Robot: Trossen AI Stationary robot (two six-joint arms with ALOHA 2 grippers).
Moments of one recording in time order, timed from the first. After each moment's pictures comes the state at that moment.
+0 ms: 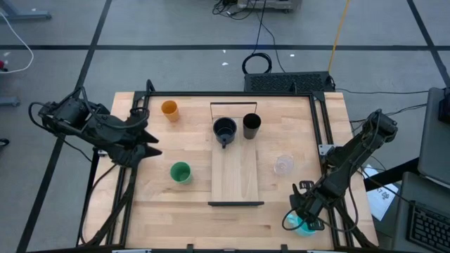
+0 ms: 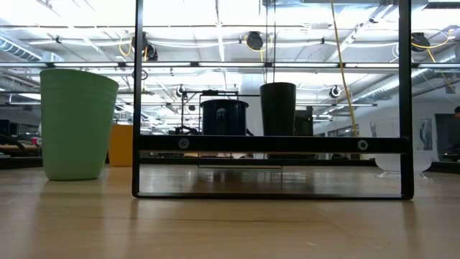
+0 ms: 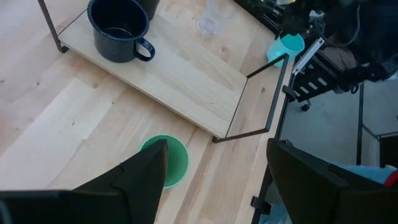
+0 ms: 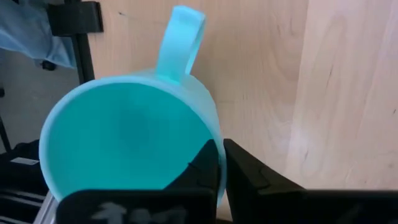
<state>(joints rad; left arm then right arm) -0.36 1.06 1.61 -1.33 -0.21 -0.88 0.84 1.38 0.88 -0.83 -0.18 0.89</state>
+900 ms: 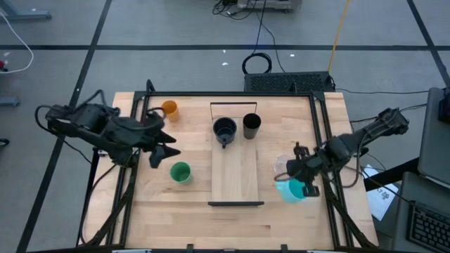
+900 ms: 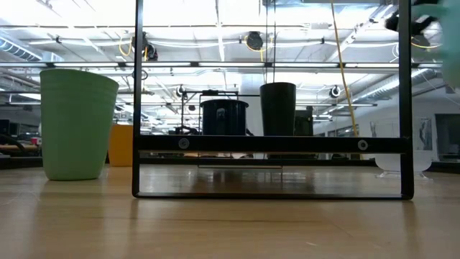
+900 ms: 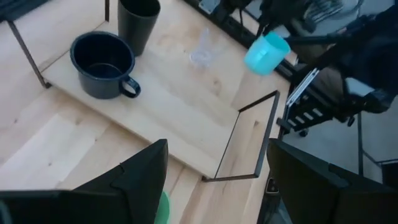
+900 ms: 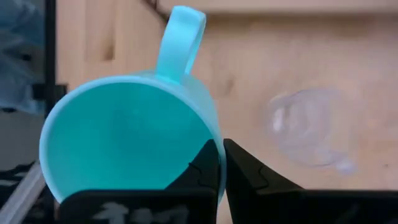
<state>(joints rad) -0.31 1.17 1.61 -1.14 -0.25 -0.83 0.47 1.15 1.08 -1.18 -0.03 0.44</state>
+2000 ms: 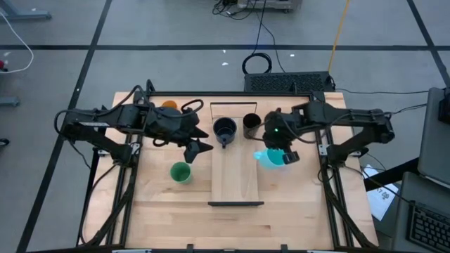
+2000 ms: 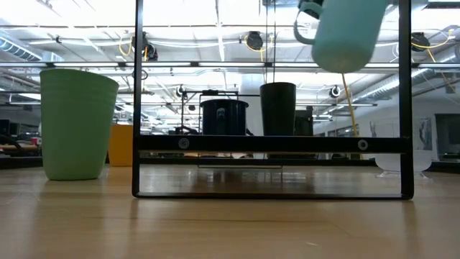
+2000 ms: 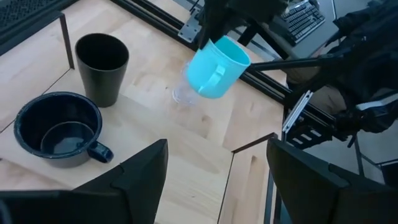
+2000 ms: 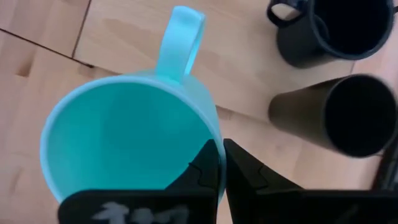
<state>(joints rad) -0.11 1.36 1.61 -0.82 -0.09 -0.60 0.00 1.43 1.56 -1.34 -0.03 -0.33</state>
